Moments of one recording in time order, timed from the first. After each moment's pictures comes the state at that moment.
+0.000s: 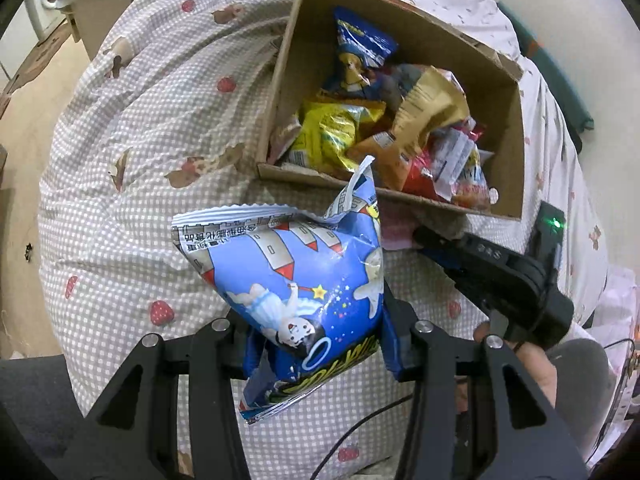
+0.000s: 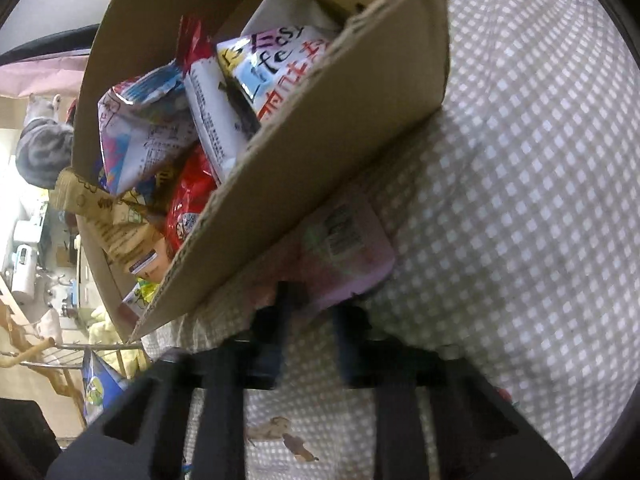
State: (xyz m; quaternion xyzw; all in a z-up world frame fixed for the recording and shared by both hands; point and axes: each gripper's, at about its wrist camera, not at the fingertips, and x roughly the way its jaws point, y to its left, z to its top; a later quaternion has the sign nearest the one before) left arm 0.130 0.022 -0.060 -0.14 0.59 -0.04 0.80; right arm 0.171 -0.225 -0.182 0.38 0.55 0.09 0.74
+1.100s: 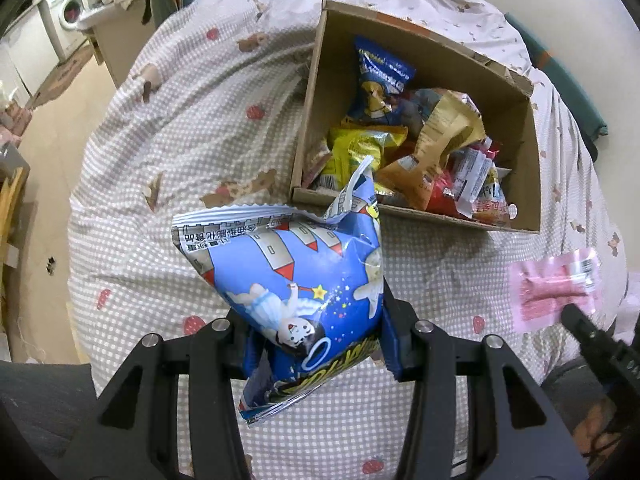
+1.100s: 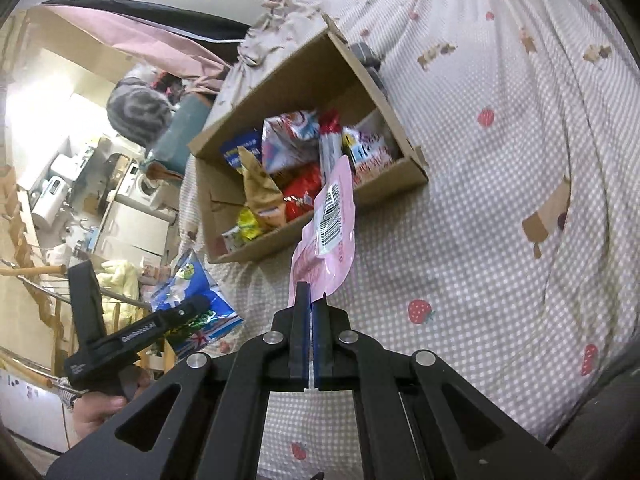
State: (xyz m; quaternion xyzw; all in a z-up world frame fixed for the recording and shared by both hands) left arm 0.121 0.031 -0.052 -0.10 0.55 -0.01 0.83; right arm 0.069 -0.286 -0.057 0.30 0.47 0.18 0.81
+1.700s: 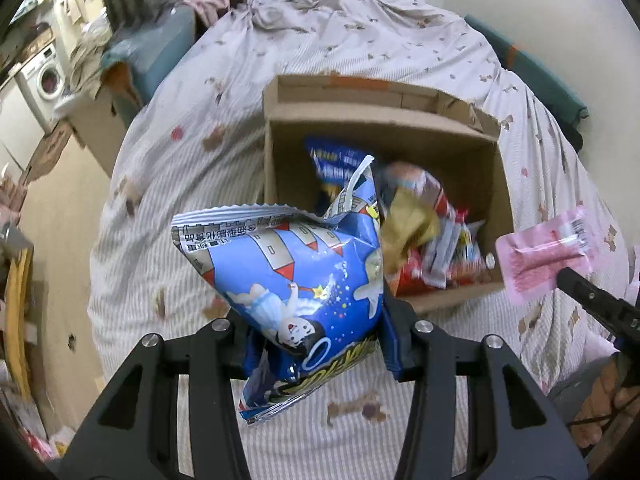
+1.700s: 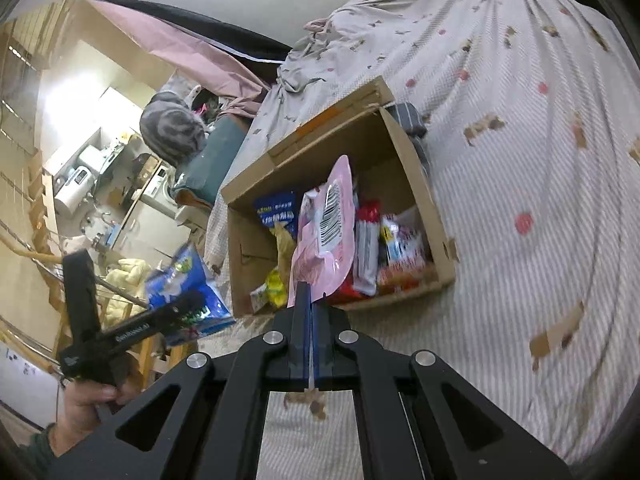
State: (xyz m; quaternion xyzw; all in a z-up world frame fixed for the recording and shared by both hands) left arm 0.188 0.007 0.010 -0.02 0.50 -0.04 0.87; right arm 0.147 -0.284 -0.021 0.27 0.42 0.23 0.84
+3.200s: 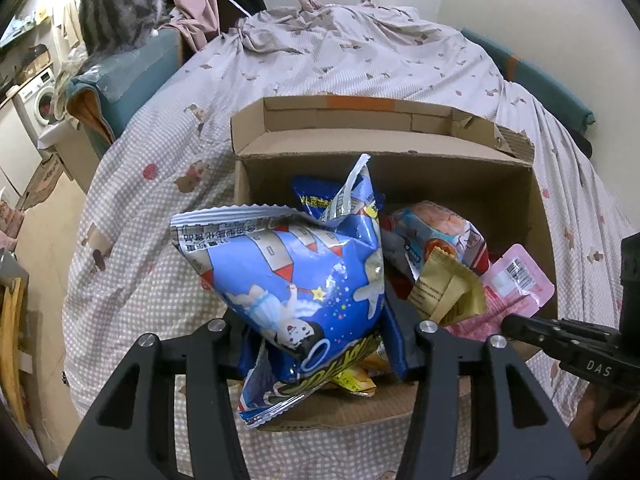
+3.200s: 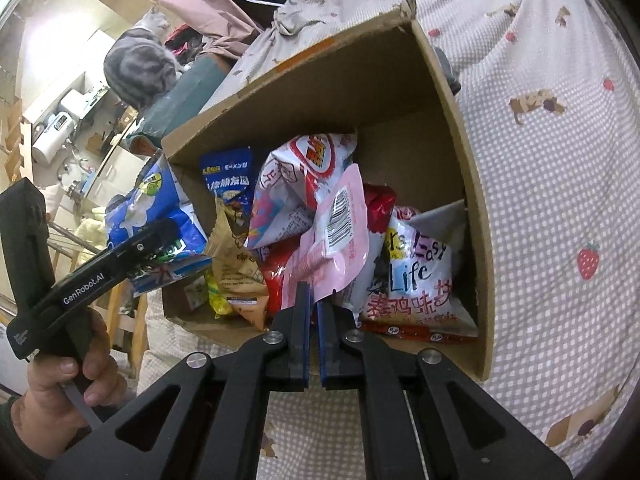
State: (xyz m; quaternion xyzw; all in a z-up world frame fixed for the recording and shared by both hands) left arm 0.240 -0.002 -0.032 -0.01 0.45 -0.04 0.89; right arm 0.219 -0.228 -0.087 0.19 0.49 0.23 0.82
